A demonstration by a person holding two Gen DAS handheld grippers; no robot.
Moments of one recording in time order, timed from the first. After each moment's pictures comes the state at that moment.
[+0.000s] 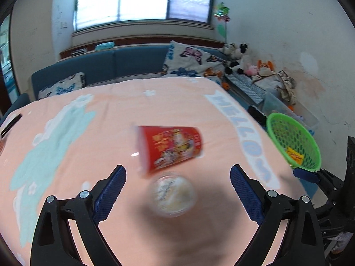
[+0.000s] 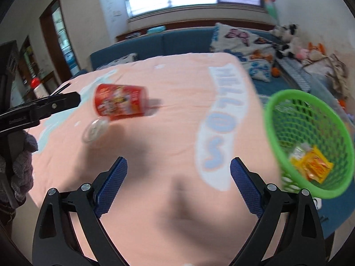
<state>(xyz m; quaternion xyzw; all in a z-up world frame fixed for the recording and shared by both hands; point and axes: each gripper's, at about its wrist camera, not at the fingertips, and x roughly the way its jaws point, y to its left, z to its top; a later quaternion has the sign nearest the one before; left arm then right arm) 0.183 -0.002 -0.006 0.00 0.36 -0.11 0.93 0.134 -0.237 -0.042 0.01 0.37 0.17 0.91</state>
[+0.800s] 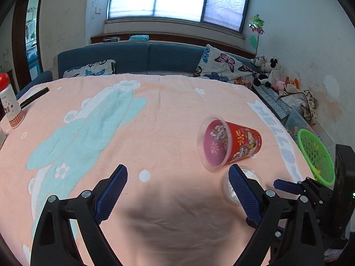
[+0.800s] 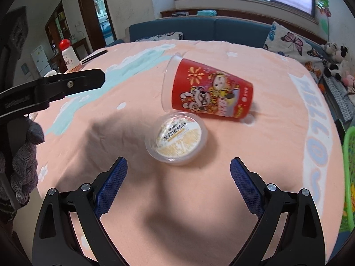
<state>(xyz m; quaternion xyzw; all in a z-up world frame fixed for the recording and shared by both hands) 0.181 0.102 -0.022 -0.05 0.36 -0.04 0.93 0.167 -0.091 -0.064 -0.06 0.40 0.27 0.87</state>
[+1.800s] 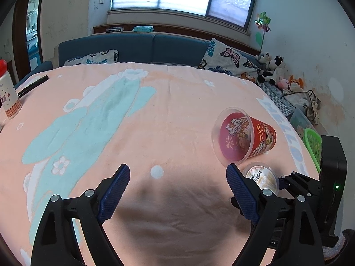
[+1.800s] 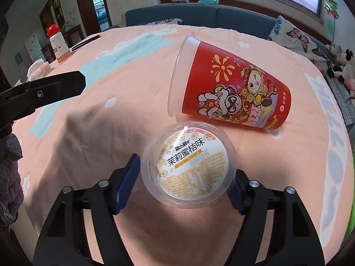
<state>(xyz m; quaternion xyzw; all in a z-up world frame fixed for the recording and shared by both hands) 0.196 0.124 -0.042 -0.07 0.38 -0.04 0.92 0.204 -0.055 -0.090 -0.09 0.43 0.26 0.86</state>
